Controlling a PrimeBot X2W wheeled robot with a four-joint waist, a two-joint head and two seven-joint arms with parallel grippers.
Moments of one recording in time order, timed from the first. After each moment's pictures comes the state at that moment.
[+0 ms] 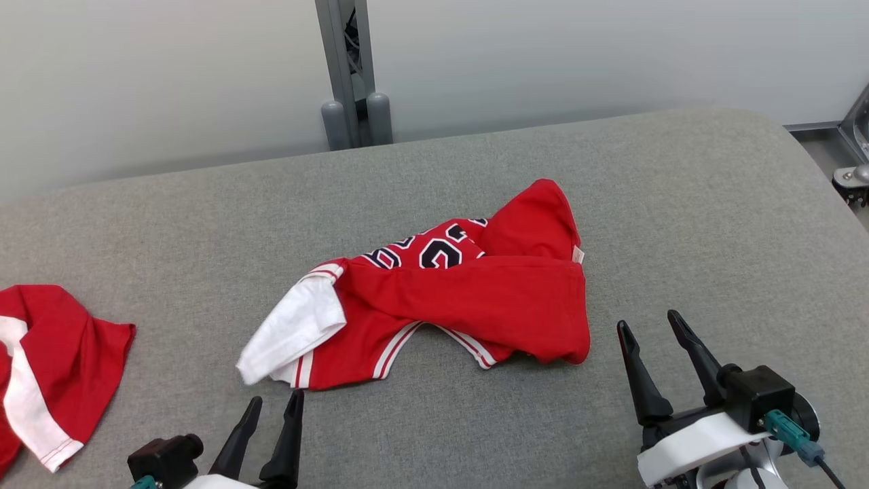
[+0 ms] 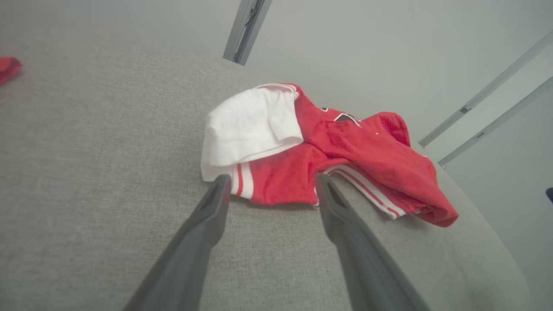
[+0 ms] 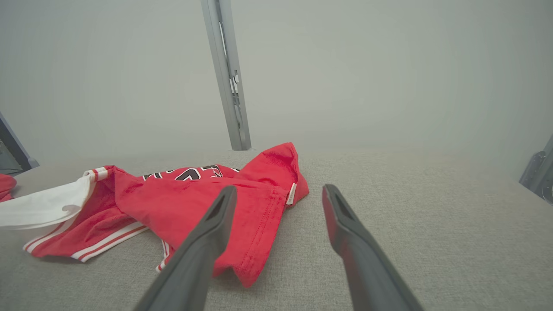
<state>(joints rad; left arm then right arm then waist) -0.02 0.30 -0.48 0.27 -0.90 0.05 -0.26 -0.11 -0.05 0.15 0.30 0.17 0.13 -0.26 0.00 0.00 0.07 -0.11</state>
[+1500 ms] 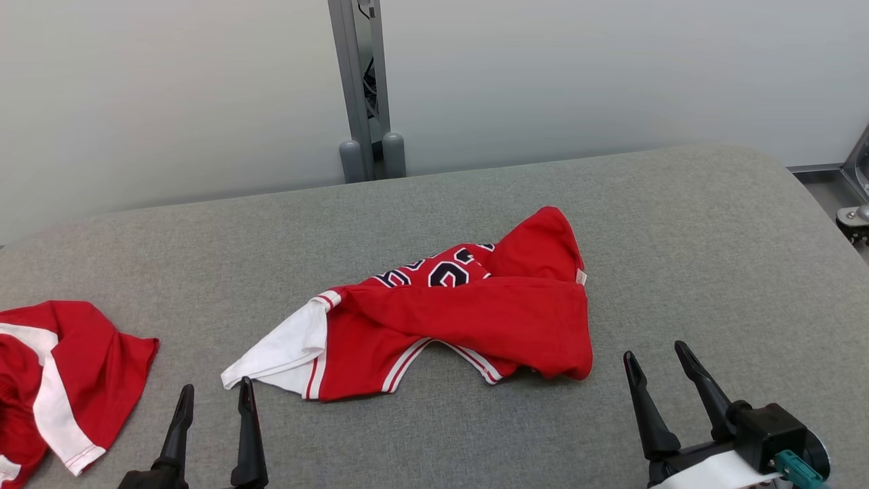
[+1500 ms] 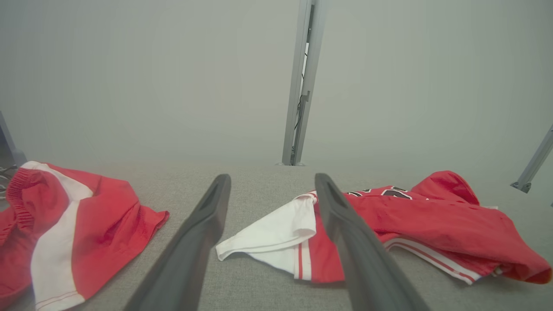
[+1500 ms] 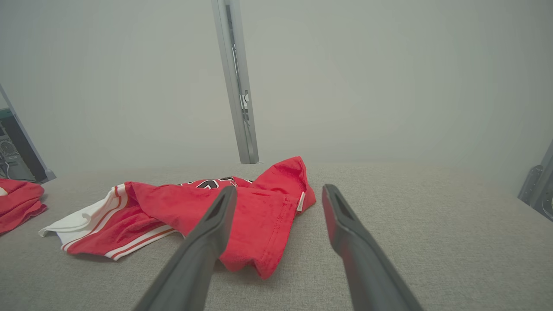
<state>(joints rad) 0.19 0.05 -0.07 0.02 -0.23 0.13 -0.26 0.01 -0.05 0.14 0.19 0.16 0.13 -0.26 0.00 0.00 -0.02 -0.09</state>
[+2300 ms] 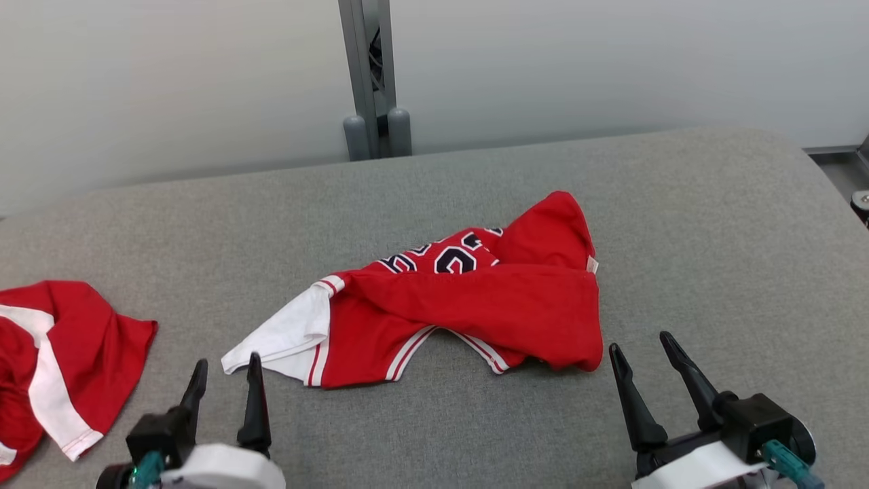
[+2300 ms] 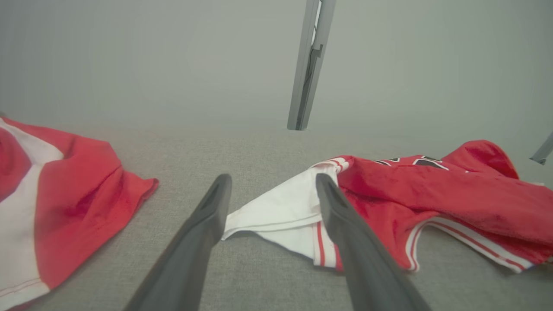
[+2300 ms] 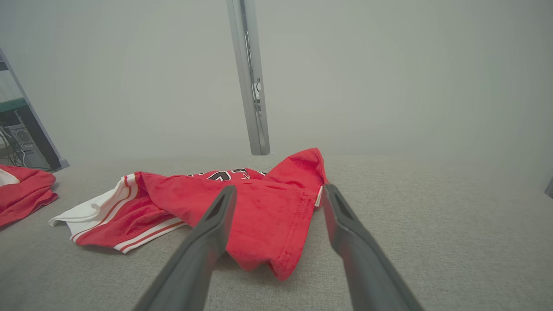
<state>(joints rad) 0.02 0.05 -0.05 0.28 -0.26 0.06 -0.26 -0.01 -0.05 0.17 0.20 0.16 0.13 -0.26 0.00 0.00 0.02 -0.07</state>
